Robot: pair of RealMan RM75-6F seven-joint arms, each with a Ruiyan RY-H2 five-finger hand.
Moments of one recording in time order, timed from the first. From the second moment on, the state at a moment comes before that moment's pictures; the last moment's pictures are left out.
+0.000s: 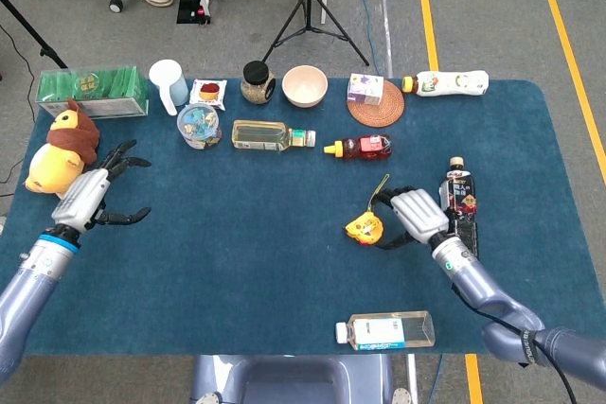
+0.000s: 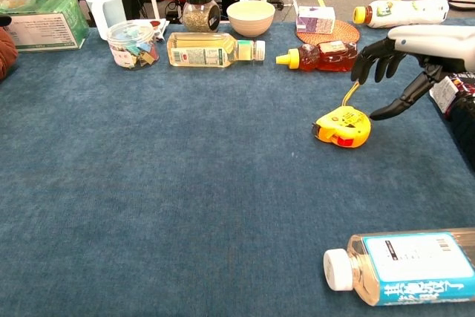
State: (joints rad) left arm -0.54 -1.00 -0.18 -1.77 1.19 1.00 -0.34; right arm 0.71 -1.34 0.12 -1.43 -1.33 0.88 0.03
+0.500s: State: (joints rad) left arm -0.39 -0.96 -0.13 -1.82 1.08 1.24 -0.05; right arm 0.57 -1.29 0.15 -1.45 -1.34 1.13 0.07
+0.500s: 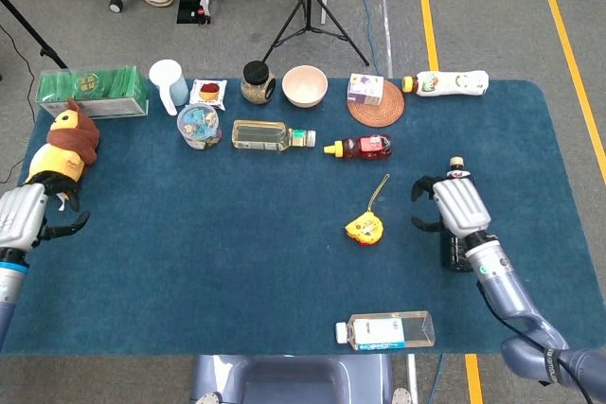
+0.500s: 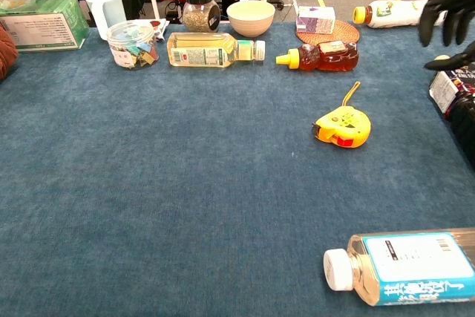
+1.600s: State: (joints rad) left arm -0.05 -1.12 0.00 -1.70 1.26 1.61 0.03; right arm 0.19 -1.14 0.08 -1.53 -1.28 1.44 0.11
